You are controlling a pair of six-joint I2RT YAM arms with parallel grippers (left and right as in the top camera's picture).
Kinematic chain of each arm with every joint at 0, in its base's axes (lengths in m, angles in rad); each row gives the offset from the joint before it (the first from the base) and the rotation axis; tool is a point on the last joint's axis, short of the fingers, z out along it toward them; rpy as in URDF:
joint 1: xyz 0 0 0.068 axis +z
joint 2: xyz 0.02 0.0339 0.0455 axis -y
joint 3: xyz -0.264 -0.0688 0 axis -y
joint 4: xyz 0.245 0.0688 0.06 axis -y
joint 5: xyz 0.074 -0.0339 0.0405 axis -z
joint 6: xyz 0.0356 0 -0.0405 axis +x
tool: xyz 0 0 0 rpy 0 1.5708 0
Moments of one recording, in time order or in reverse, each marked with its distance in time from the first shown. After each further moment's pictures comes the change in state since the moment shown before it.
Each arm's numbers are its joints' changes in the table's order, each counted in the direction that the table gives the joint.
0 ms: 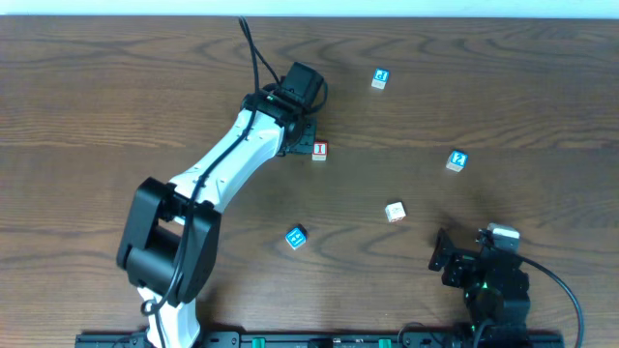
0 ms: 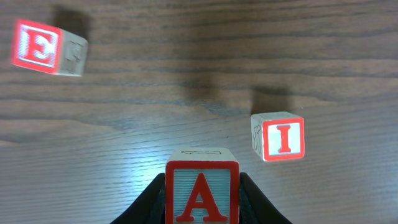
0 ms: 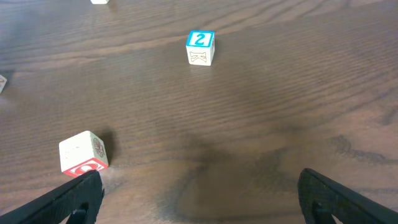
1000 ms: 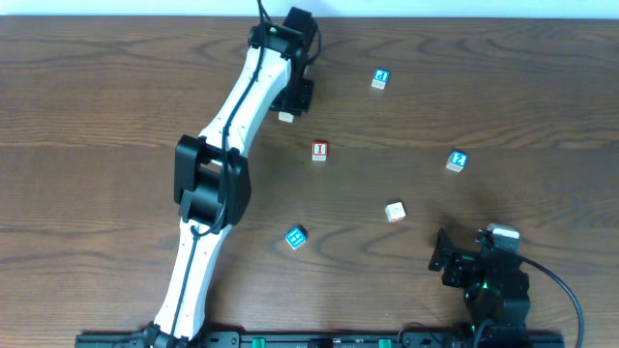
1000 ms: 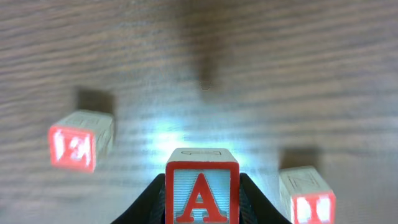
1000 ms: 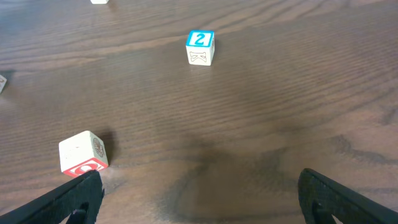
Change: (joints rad) left arm 0.087 -0.502 0.887 -0.580 0.028 0.192; right arm 0.000 0.000 0.000 0.001 0.000 0.000
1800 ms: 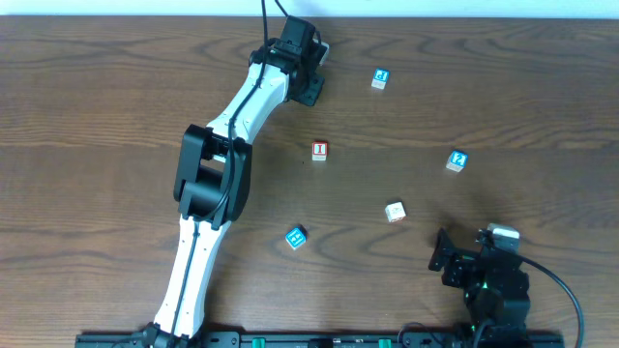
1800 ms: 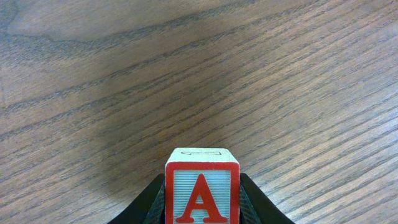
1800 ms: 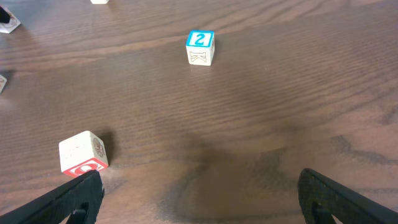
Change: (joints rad) left arm 0.041 -0.058 -0.223 0.621 0.160 0.251; right arm 0.000 0.000 0.000 0.000 0.000 0.000
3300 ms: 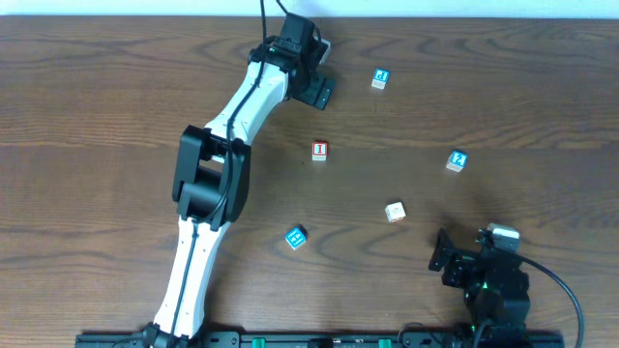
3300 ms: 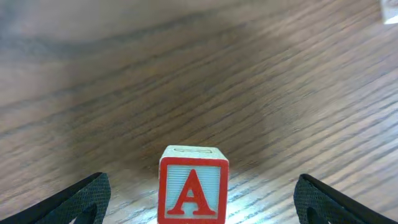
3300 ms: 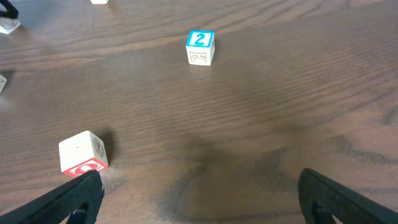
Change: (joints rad) left arm 0.000 0.010 0.000 -0.009 0.027 0.000; right arm 0.000 0.000 0.000 0.000 0.000 0.000
